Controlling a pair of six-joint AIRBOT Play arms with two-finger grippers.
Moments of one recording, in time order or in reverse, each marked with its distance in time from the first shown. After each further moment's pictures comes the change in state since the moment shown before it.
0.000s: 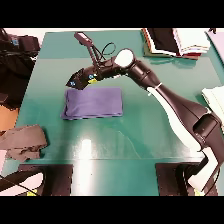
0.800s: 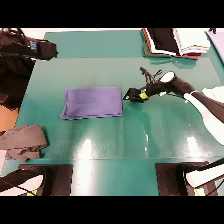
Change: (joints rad) left arm -0.171 -0.025 -0.015 -0.010 0.006 0.026; right arm -0.432 0.182 -0.772 -0.023 -0.042 0.195
